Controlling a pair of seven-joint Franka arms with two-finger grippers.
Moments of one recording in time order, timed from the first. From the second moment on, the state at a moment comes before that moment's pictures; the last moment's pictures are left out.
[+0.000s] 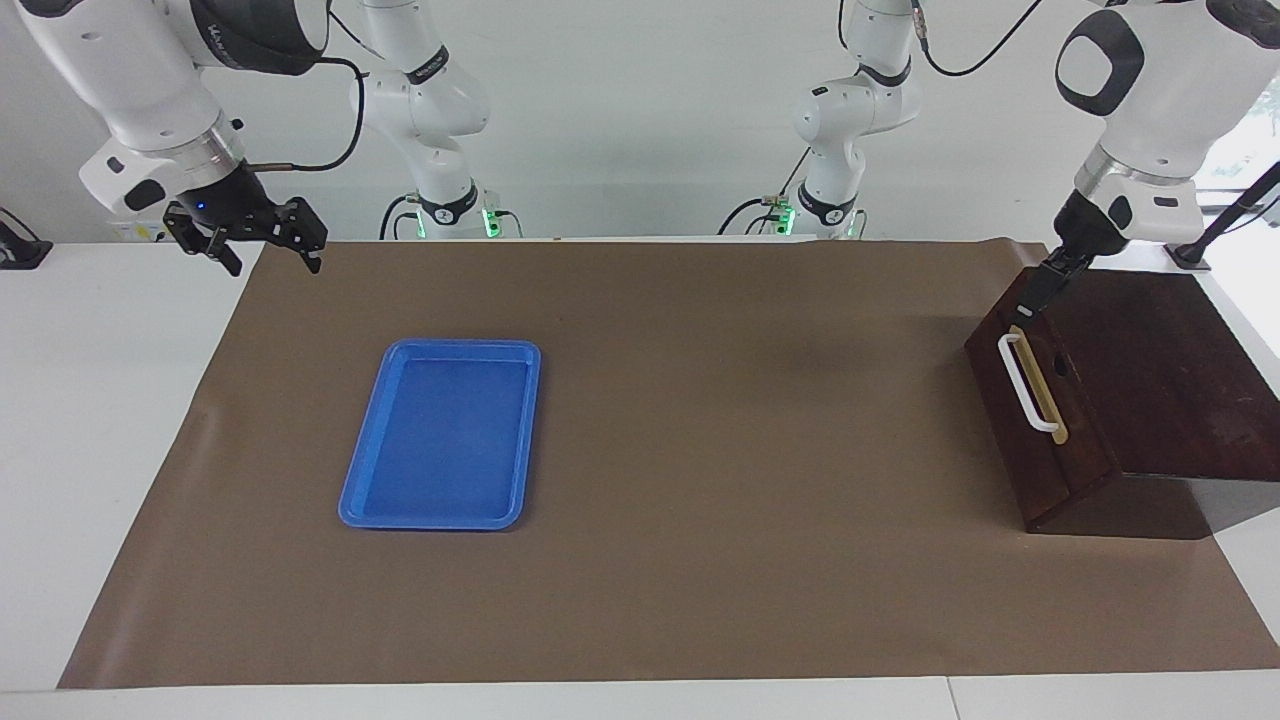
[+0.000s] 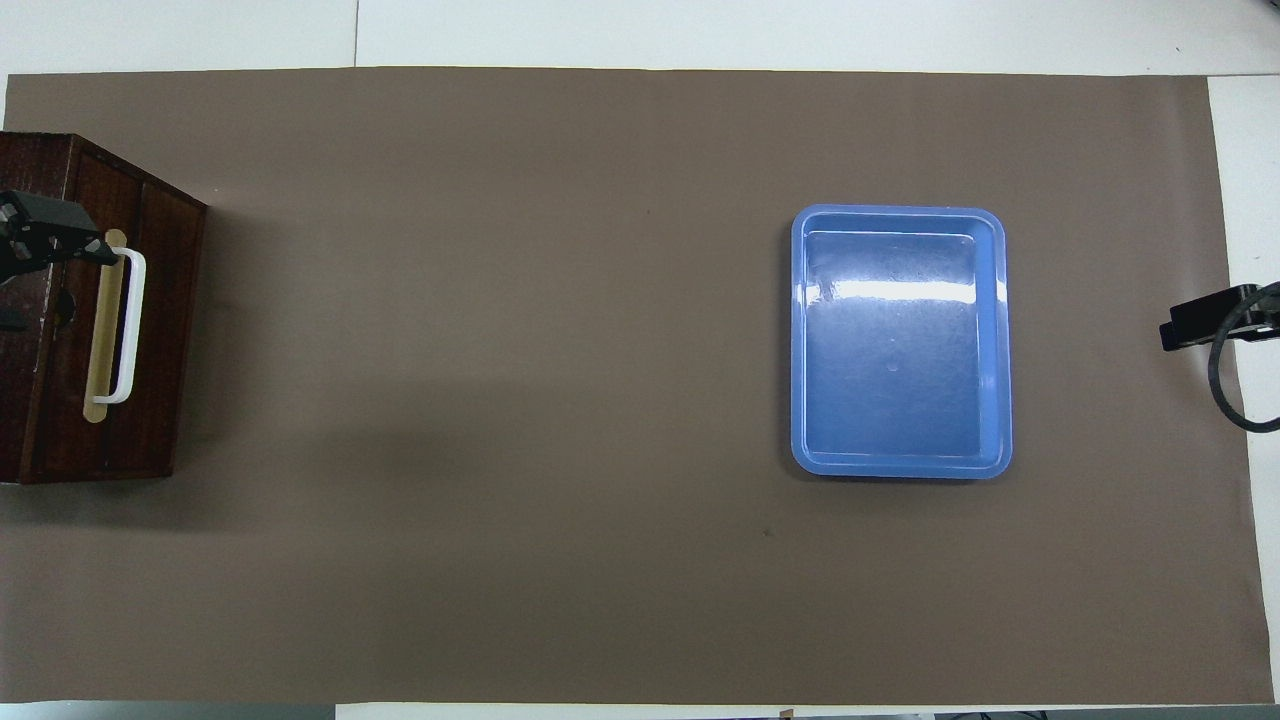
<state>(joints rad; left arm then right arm) 0.21 -0.03 -0.18 -1.71 -0.04 1.77 -0.42 -0.11 -0.04 0.01 -1.64 -0.02 1.53 -0.13</state>
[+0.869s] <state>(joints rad) 0.21 -0.04 -0.18 -1.71 0.02 1.63 0.01 -0.11 -0.04 0.02 -1.64 -0.05 1.53 -0.13</state>
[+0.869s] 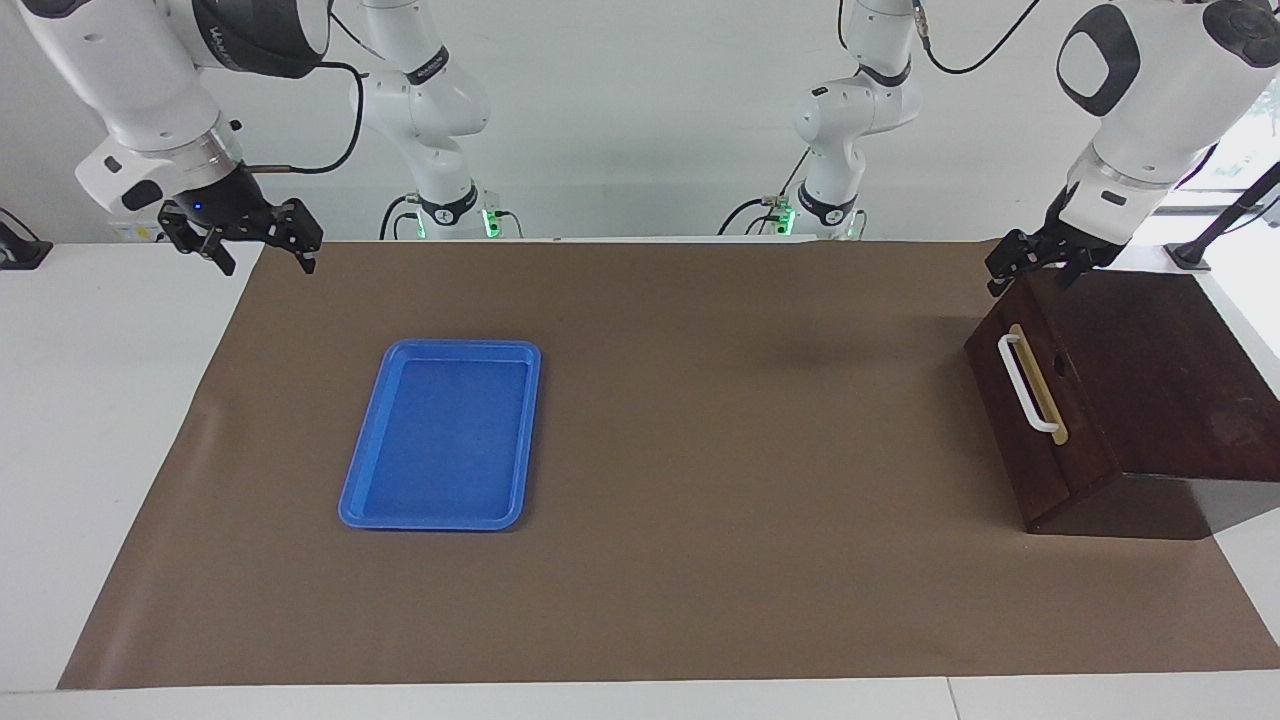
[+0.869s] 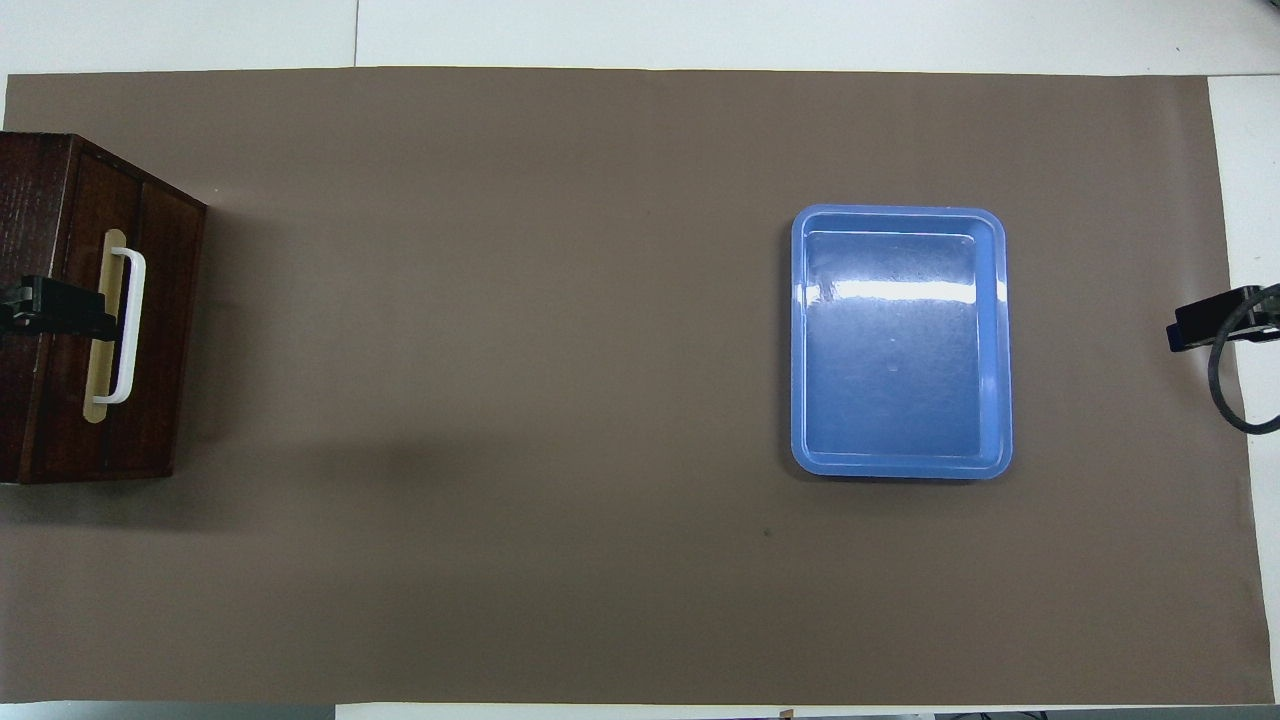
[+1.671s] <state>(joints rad) 0.13 -0.02 -0.18 -1.64 0.02 1.61 -0.04 -0.11 -0.04 0.02 -1.64 -0.05 1.53 -0.13</state>
